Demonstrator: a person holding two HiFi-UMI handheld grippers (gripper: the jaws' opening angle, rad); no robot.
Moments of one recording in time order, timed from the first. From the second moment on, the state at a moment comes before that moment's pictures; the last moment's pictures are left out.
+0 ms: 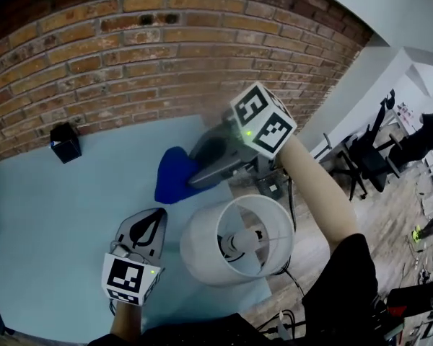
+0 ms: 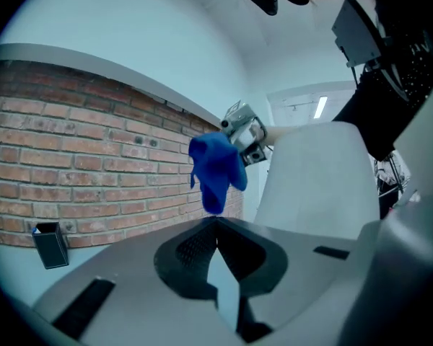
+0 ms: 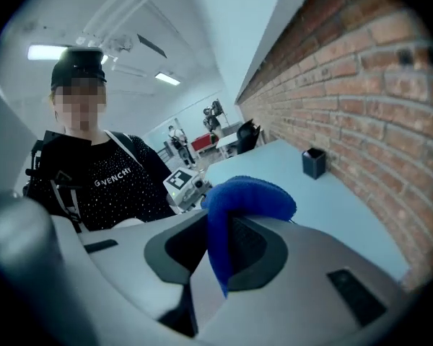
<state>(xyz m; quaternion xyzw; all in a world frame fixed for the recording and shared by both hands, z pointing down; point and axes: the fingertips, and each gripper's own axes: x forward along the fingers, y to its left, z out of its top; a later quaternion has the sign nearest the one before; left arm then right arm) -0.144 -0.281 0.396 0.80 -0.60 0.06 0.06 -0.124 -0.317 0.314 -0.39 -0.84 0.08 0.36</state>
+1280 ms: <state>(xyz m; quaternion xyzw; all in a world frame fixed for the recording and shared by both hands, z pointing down) -0.127 -0.152 0.382 0.89 -0.45 0.03 0.04 -0.073 -0.167 0.373 0.41 -0.88 0.15 0.17</state>
